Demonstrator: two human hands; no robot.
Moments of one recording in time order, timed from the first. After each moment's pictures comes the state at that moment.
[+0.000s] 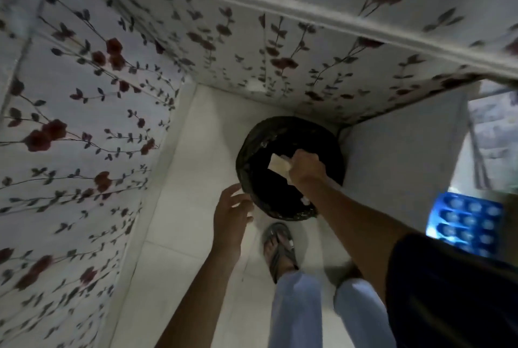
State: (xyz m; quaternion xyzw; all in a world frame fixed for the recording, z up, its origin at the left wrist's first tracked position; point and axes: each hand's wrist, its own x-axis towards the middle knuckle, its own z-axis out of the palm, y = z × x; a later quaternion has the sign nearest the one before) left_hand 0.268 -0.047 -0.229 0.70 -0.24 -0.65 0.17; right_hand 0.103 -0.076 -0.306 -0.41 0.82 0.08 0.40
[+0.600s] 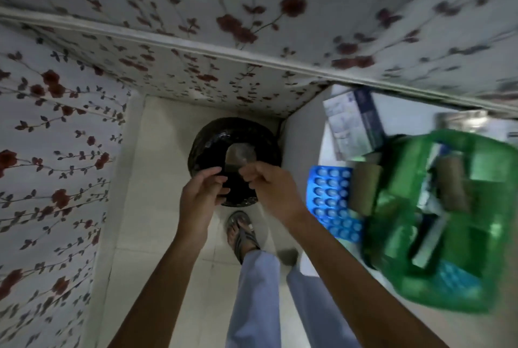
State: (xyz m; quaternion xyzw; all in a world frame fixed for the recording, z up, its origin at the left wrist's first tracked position) left_hand 0.200 -0.049 -0.134 0.66 -0.36 -0.65 0.14; right_hand 0.071 -0.008 -0.125 -0.29 0.76 -0.25 0.53
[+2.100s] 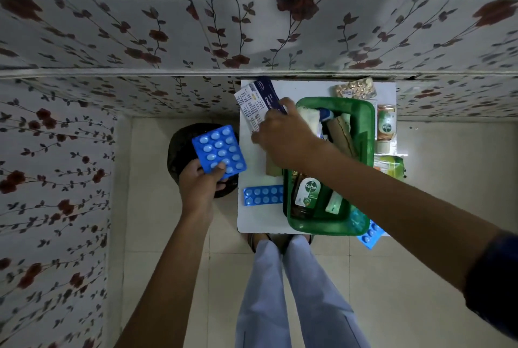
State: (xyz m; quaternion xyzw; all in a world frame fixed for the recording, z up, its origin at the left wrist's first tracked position) left_hand 0.091 0.027 -0.062 0.68 -0.41 -0.59 0.16; right_hand -0.091 0.055 -0.009 -0.72 0.64 0.20 0.18
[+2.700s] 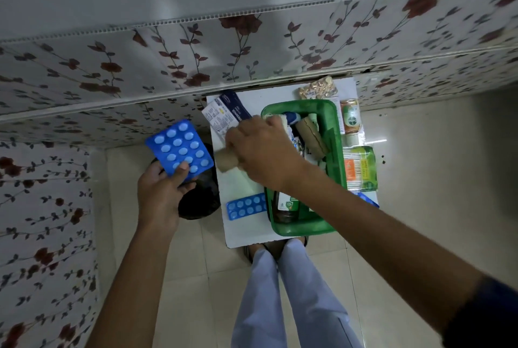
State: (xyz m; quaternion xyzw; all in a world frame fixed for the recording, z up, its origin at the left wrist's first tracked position) left_hand 0.087 -0.006 -0.034 0.61 -0.42 -0.65 0.19; right_hand -0.082 0.081 0.011 -0.61 0.77 -0.06 0.20
